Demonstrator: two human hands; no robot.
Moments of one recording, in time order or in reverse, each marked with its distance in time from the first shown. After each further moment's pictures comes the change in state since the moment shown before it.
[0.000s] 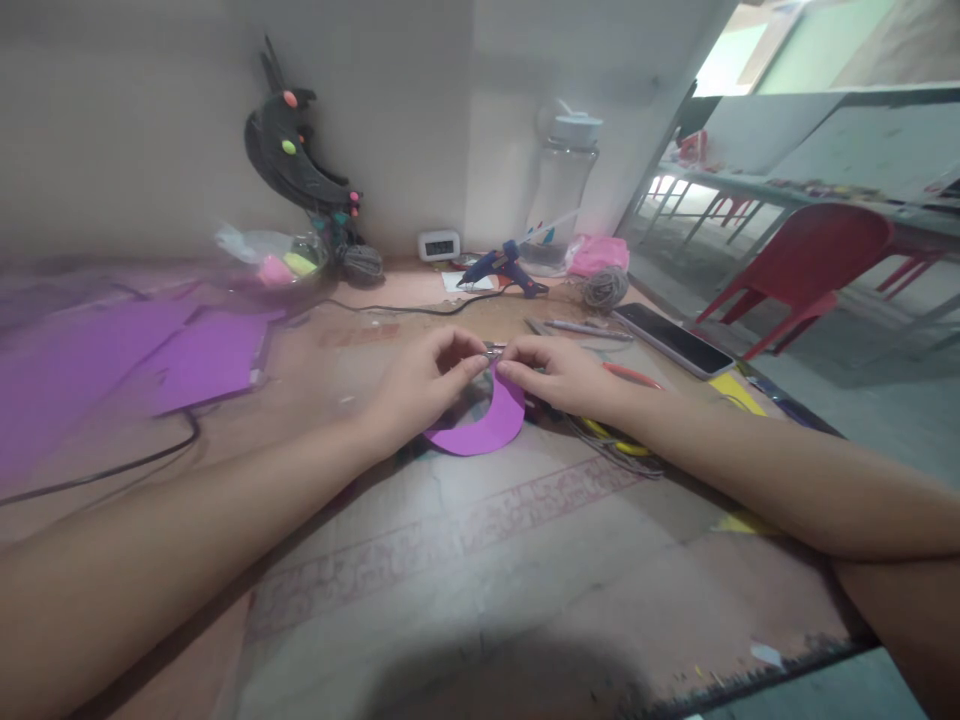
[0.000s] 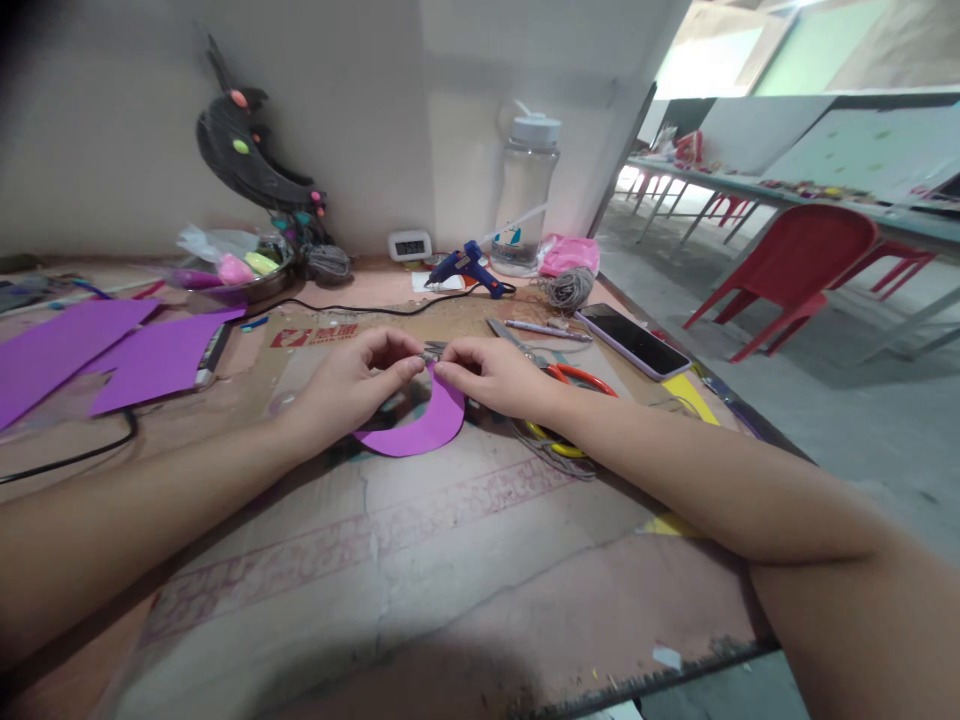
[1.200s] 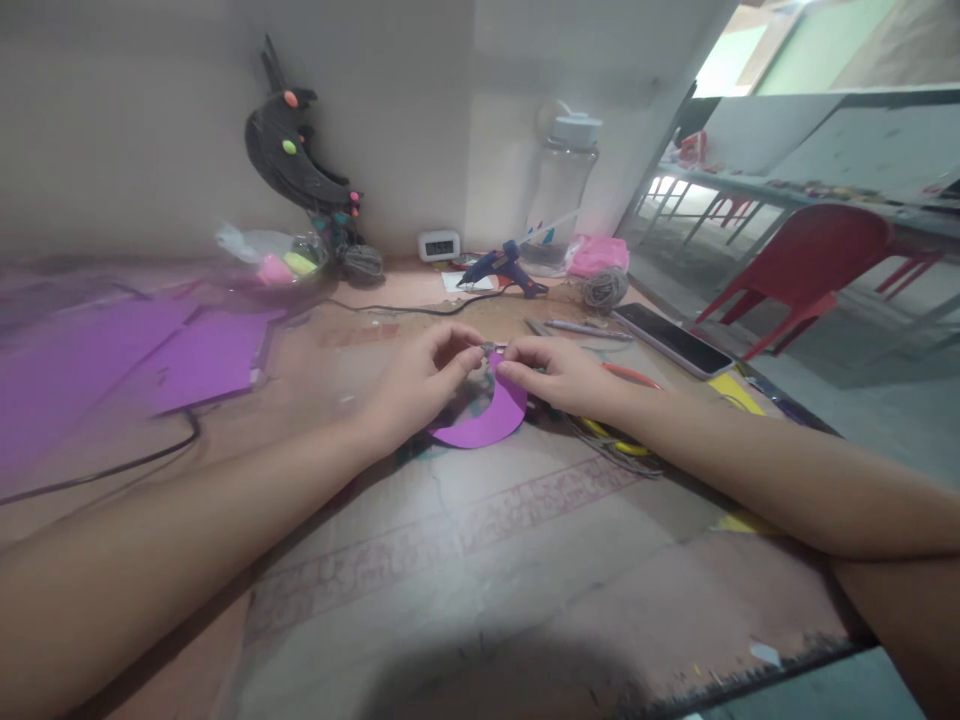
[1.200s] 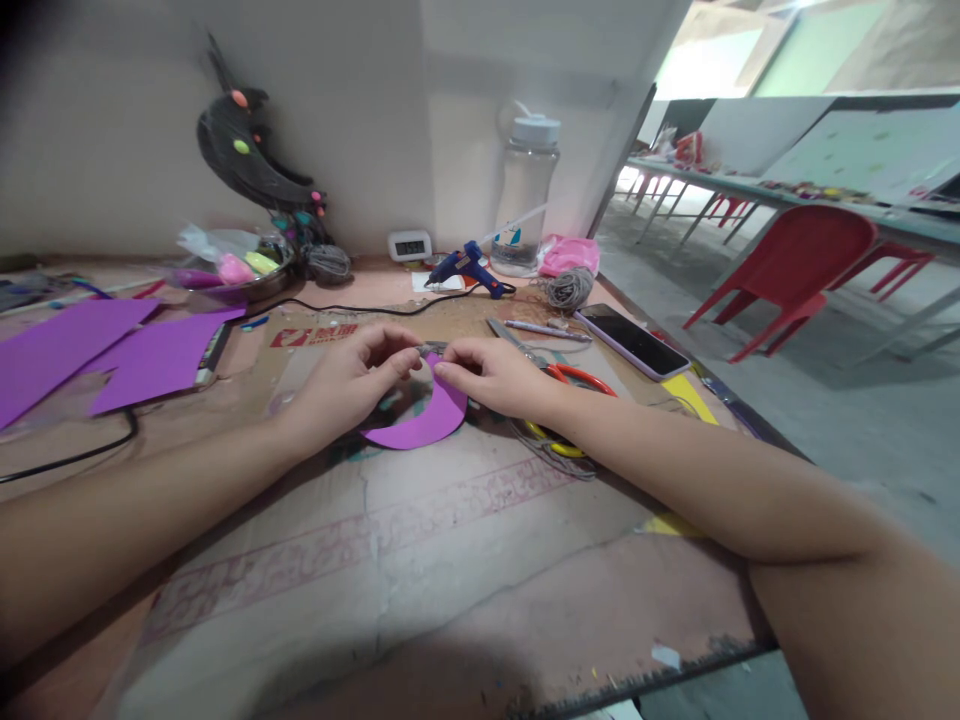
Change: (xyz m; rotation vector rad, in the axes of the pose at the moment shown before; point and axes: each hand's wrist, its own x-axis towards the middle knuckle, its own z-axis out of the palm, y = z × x) left_hand 0.000 0.000 0.000 -0.091 0.010 -0.015; right_hand 0.000 0.000 0.000 -0.050 0.024 -0.033
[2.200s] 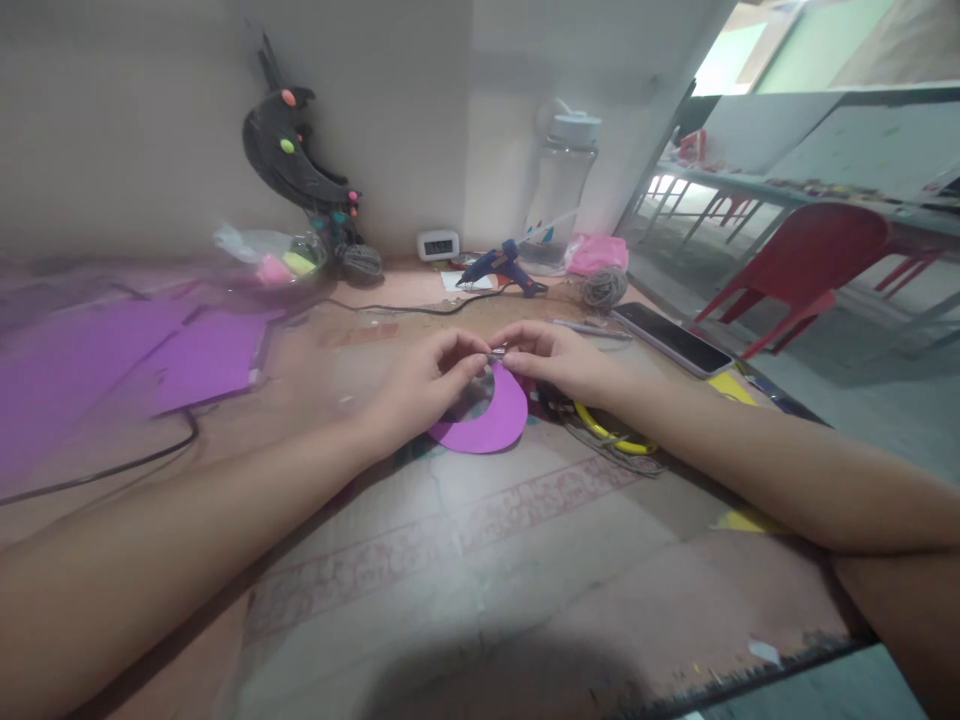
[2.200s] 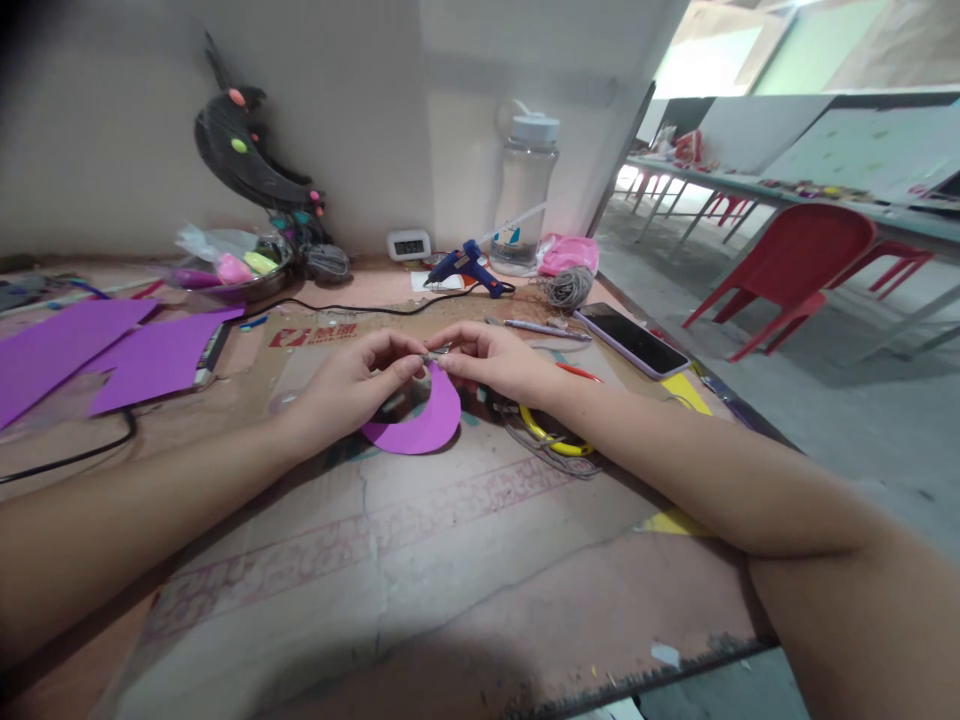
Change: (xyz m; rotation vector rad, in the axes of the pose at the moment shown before) left_hand -0.001 -0.002 0.001 -0.003 -0.070 -0.009; right_hand 0.014 0.033 0.001 0.590 -0.081 -0.006
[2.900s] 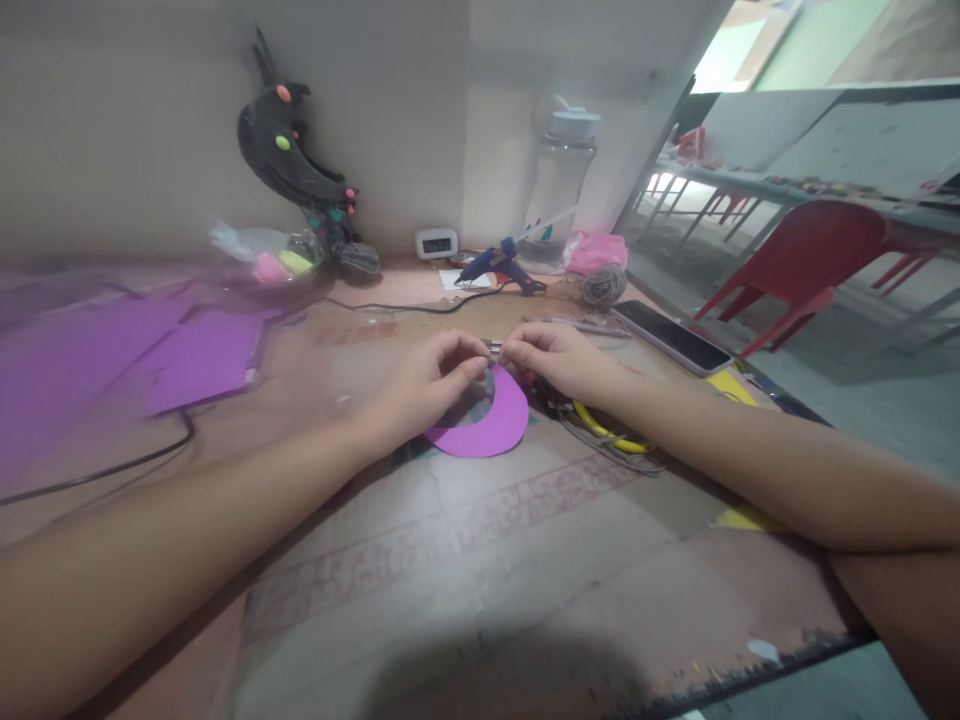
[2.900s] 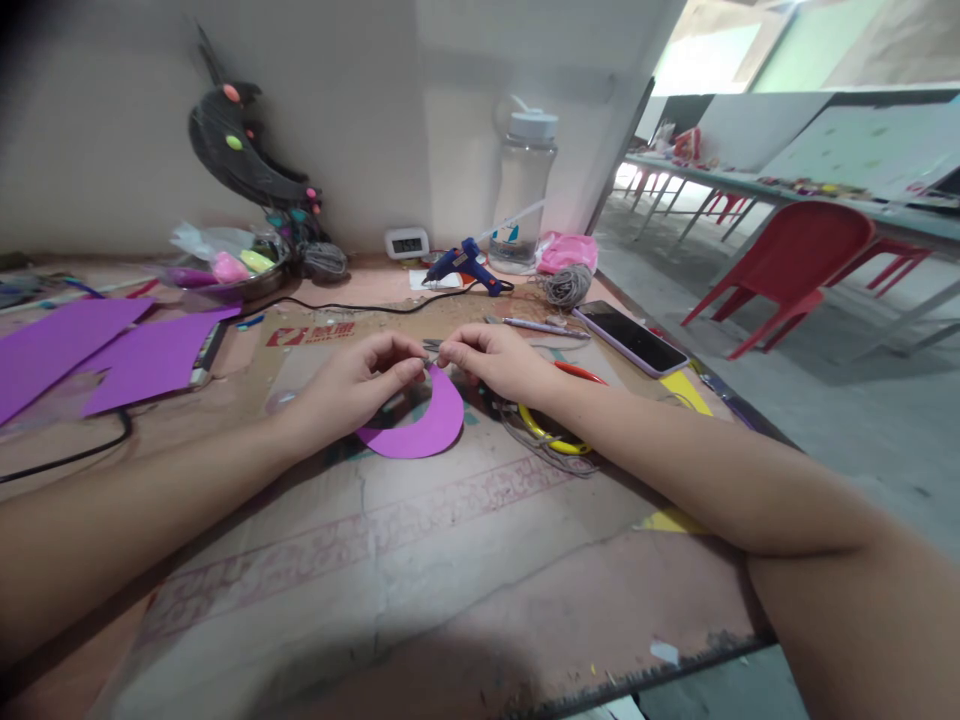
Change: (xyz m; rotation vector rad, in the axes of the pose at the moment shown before) left_hand 0.000 -0.001 0.001 -0.019 -0.055 -0.043; right_hand 0.000 -0.001 0.001 -0.290 0.132 -0.007
